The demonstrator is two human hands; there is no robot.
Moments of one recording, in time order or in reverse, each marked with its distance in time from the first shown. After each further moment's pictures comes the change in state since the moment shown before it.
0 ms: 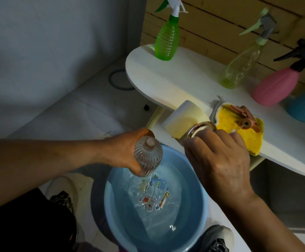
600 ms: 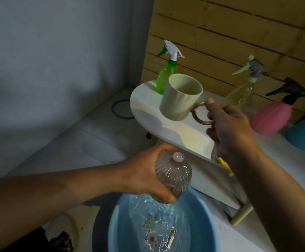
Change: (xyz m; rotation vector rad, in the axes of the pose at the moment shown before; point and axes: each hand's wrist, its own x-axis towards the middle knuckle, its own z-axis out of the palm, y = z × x) left_hand -0.001 0.062 -0.031 -0.239 0.069 0.118; right_hand 0.135 0.050 0.031 1.251 0.136 1.291
